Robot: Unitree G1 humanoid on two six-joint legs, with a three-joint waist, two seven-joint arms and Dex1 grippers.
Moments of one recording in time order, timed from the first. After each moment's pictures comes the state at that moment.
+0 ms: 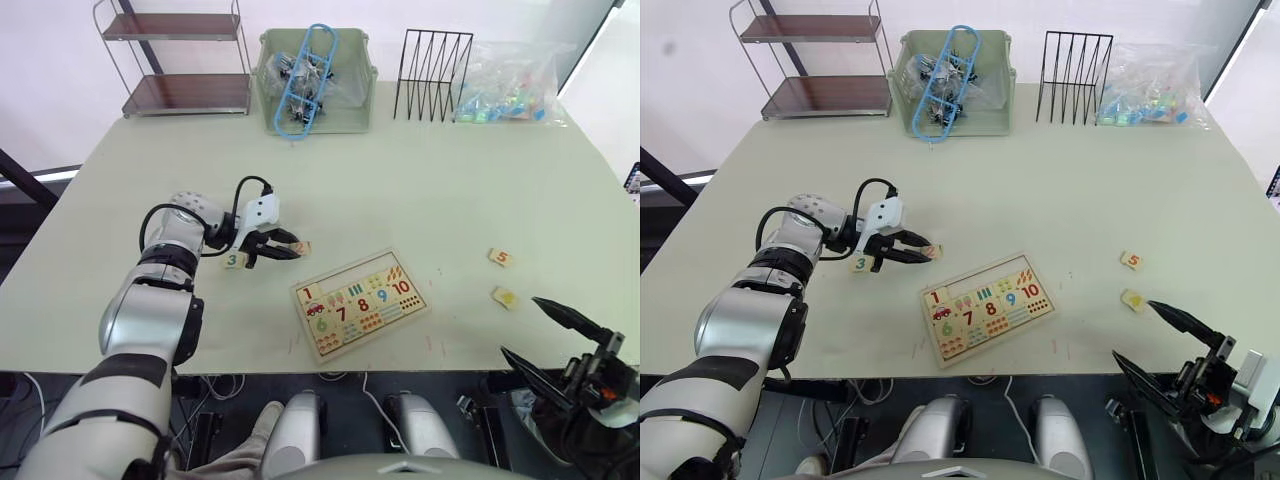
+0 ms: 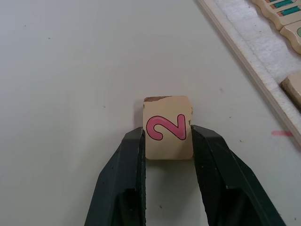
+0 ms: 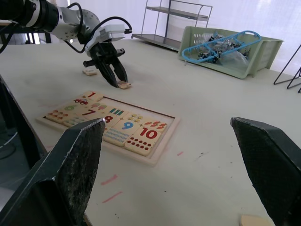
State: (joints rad) left arm -1.04 0.56 -0.15 1.29 0.13 -0.38 -1.48; right arm 0.52 -0.47 -0.42 -0.34 0.67 -0.26 1.18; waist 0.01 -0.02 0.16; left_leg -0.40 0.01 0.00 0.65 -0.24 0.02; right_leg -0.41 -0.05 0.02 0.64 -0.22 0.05
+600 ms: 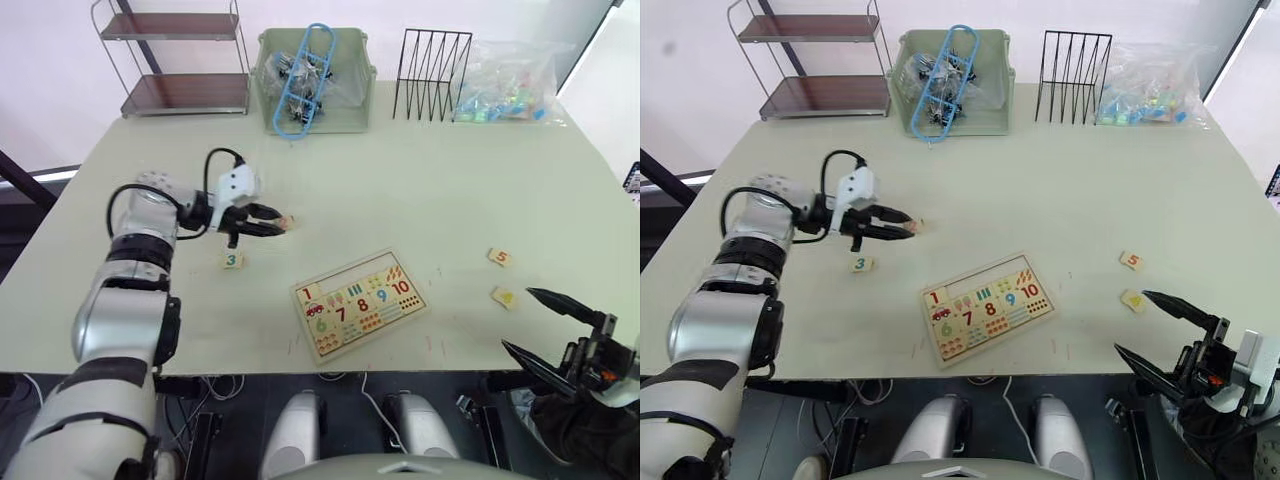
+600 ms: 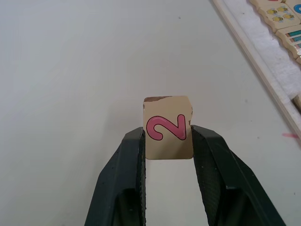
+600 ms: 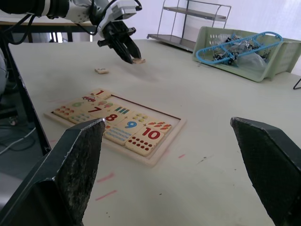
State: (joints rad) left arm -0.96 0.69 -0.08 0.96 0.04 -0.18 -1.50; right arm 0.40 -0.54 -0.40 -0.20 0.70 -0.23 1.28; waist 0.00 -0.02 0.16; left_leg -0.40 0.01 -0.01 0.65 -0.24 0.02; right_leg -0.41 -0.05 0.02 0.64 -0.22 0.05
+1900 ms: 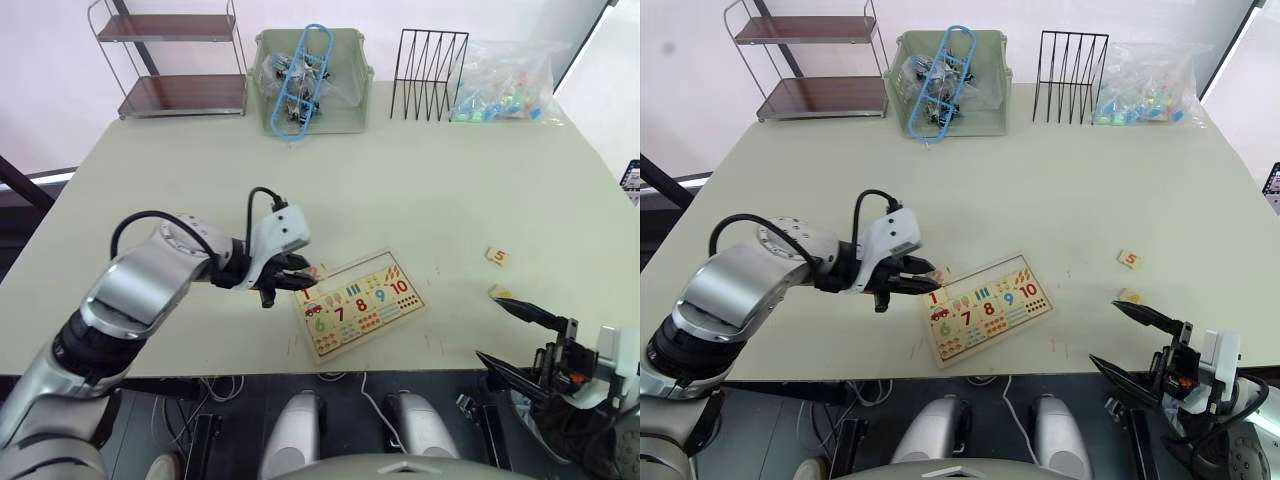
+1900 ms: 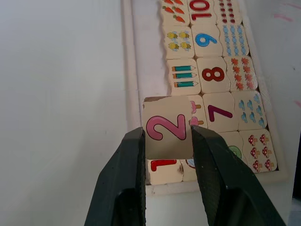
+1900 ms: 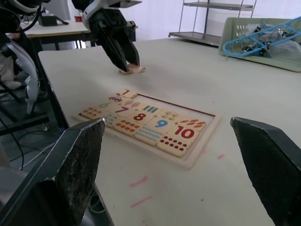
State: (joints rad) left arm -0.62 0.90 -0.34 -0.50 -0.32 1.13 -1.02; right arm 0.37 -0.51 -0.28 -0.23 0.67 -0.20 1.26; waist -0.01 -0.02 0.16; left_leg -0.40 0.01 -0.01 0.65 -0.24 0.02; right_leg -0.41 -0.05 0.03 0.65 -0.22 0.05
